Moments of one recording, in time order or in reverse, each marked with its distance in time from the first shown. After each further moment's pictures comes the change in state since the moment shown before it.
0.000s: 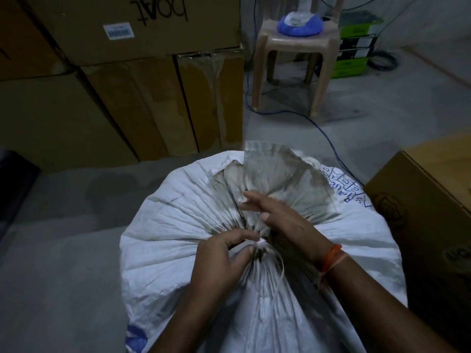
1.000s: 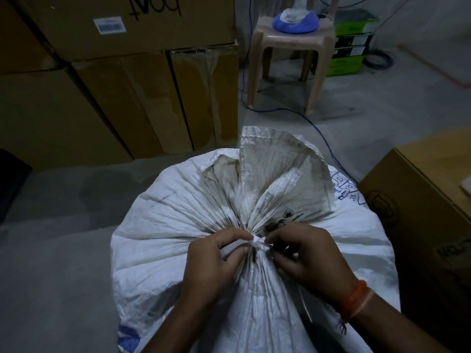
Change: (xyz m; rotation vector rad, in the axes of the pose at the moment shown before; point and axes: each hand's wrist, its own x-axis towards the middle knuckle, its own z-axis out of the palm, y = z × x) left_hand -0.004 -0.002 0.004 0.030 0.074 0.071; right_hand -0.059 0.003 0.000 -0.616 0.297 -0.165
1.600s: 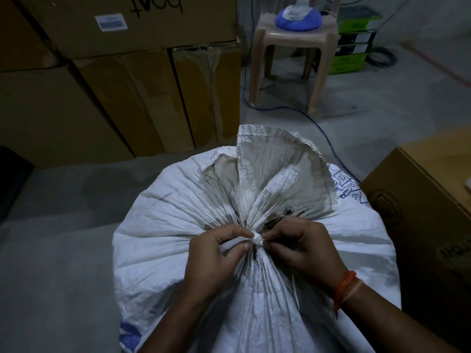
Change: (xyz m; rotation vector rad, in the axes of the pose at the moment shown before) left_hand 0.005 0.001 -0.003 -0.073 -0.020 -0.058; right_hand 0.010 0.015 0.014 0.205 0.058 0.017
